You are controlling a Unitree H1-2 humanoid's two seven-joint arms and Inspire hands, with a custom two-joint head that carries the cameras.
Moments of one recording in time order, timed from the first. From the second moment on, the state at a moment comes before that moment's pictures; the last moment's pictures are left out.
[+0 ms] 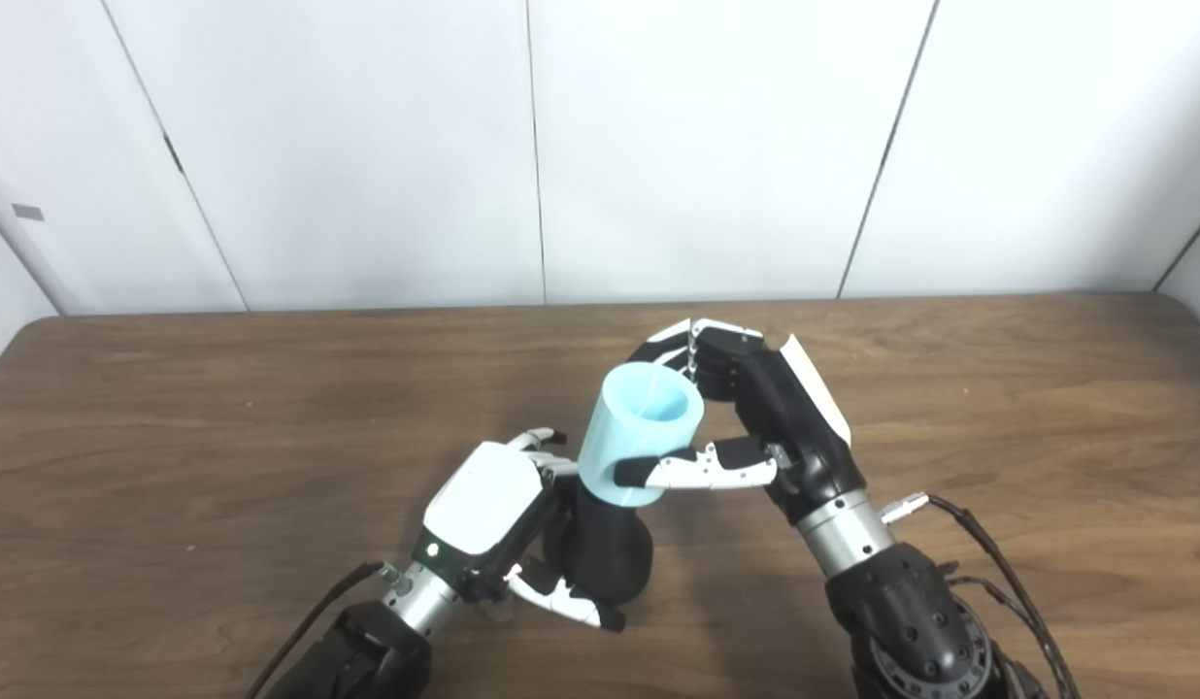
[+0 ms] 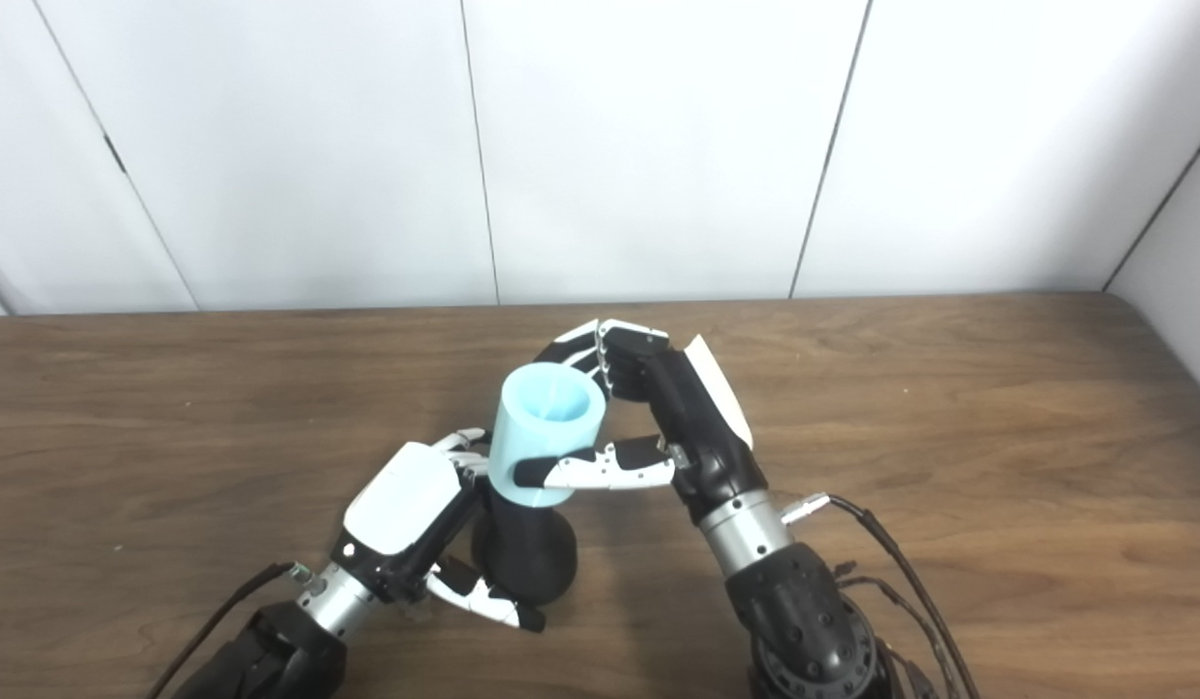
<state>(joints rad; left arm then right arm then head) -0.25 0.27 -0.44 0.17 0.92 -0.36 0.18 -0.18 -0.04 0.17 -0.44 -0.16 0.20 0.12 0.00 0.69</state>
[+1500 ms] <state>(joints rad) -0.24 0.27 -0.44 0.16 0.92 -0.35 0.17 -0.17 -0.08 0.23 -0.38 -0.36 0.03 0.11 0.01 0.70</state>
